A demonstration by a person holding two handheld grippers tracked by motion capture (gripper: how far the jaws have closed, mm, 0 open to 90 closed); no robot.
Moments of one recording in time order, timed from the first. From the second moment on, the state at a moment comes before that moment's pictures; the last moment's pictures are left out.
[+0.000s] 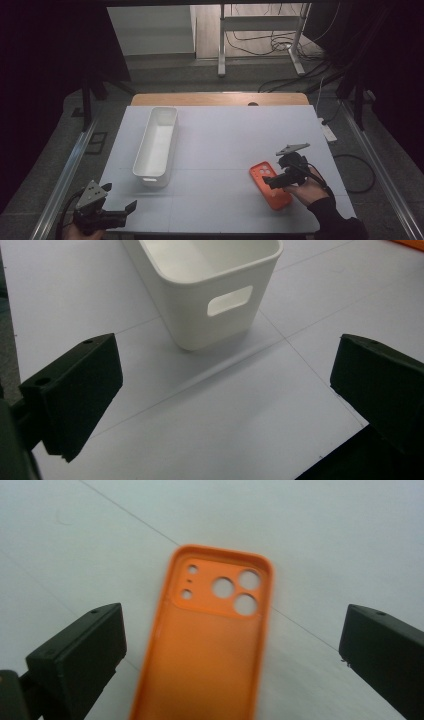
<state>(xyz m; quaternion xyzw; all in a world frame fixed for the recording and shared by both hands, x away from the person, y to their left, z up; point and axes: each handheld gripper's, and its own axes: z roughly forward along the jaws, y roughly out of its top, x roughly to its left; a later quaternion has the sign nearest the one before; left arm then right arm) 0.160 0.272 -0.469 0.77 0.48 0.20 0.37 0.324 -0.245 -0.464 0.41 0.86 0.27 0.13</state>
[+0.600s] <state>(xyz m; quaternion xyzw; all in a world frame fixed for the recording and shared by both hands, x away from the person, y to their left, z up) 0.160 0.272 -0.469 0.77 0.48 0.20 0.37 0.312 -0.273 -0.467 0.43 0.84 0.29 0.13</state>
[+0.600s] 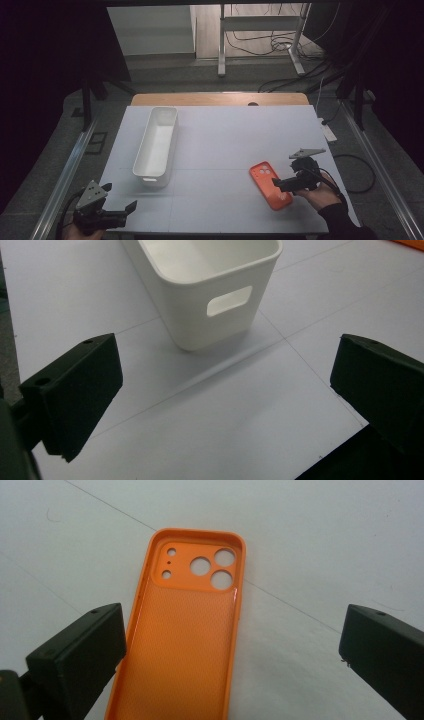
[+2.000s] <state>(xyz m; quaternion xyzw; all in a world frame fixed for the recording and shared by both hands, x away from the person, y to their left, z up) 0.161 0.271 -0.469 0.77 0.48 0.20 0.37 0.319 -0.277 -0.494 0.42 0.88 0.19 0.06</state>
